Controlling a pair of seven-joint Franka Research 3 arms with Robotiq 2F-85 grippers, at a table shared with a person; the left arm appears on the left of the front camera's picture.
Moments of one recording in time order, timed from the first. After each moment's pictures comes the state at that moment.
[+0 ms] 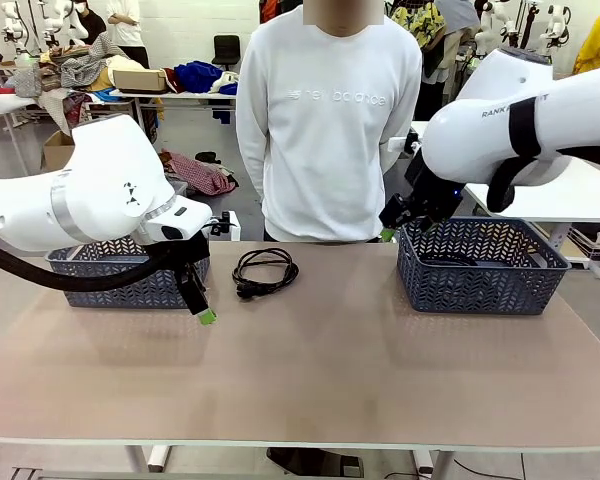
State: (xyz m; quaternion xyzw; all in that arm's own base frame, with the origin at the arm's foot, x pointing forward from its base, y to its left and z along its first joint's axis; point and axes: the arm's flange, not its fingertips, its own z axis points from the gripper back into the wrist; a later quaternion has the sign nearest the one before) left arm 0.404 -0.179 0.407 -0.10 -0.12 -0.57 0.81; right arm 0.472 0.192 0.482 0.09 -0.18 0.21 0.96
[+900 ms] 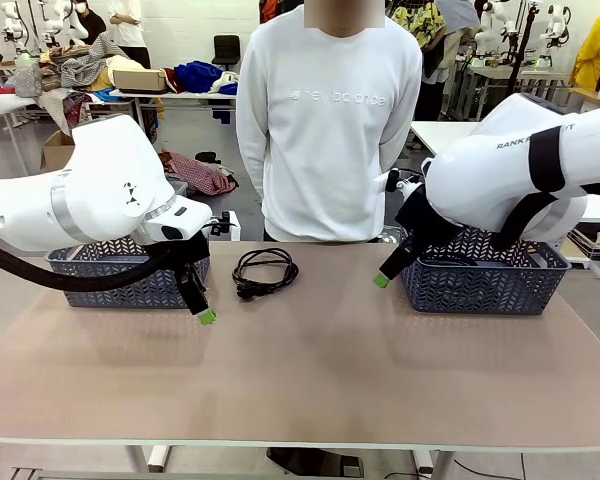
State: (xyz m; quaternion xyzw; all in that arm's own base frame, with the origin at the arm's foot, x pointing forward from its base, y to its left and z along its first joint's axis) left arm 0.404 -0.179 0.407 -0.10 -0.12 -0.57 0.81; right arm 0.414 0.201 0.439 0.12 -0.19 0.41 0.89
